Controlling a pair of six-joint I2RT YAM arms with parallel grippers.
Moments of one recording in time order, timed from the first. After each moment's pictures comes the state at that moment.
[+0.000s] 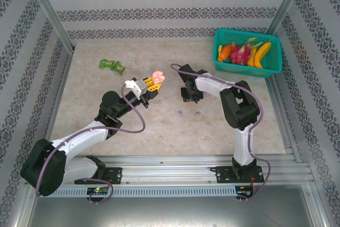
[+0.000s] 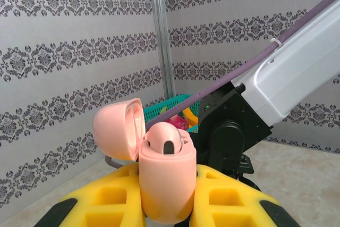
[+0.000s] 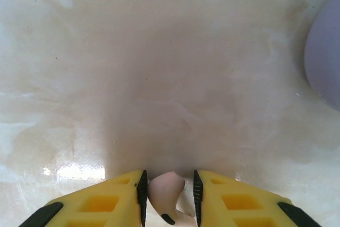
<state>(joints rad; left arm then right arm) -0.52 1.18 0.55 0.83 0.37 0.07 0.48 2.05 1.43 -0.75 0.07 0.43</state>
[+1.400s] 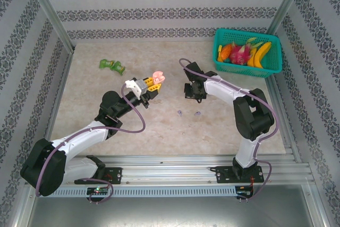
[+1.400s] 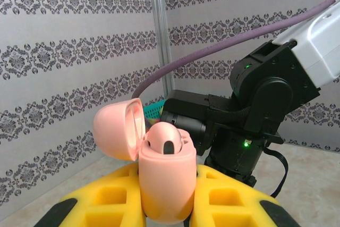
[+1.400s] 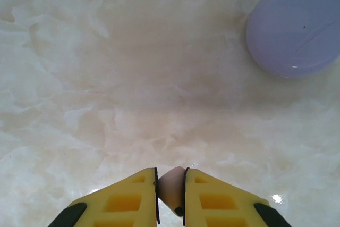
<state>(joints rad) -0.52 1.18 0.55 0.82 0.37 0.07 0.47 1.85 1.30 -0.66 0.04 0.57</state>
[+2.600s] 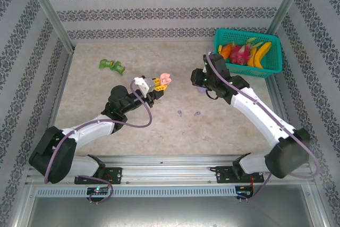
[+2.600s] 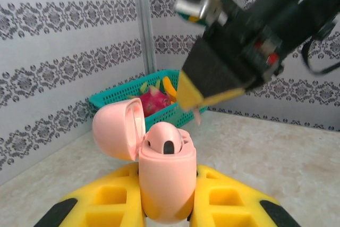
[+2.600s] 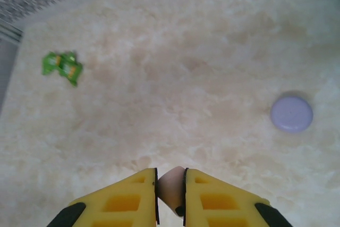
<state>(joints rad) -0.52 1.34 0.62 0.80 0.45 0.07 0.47 1.34 1.23 -0.55 -0.01 0.63</state>
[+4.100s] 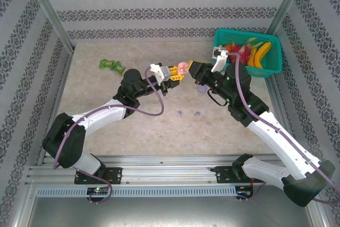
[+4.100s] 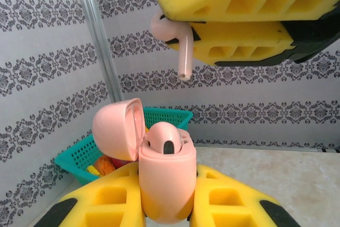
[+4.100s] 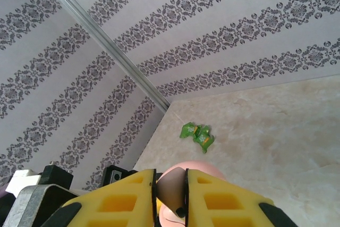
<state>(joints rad) -0.59 1.51 0.94 0.72 0.56 0.14 0.57 1.04 1.08 -0.13 -0.10 0.65</state>
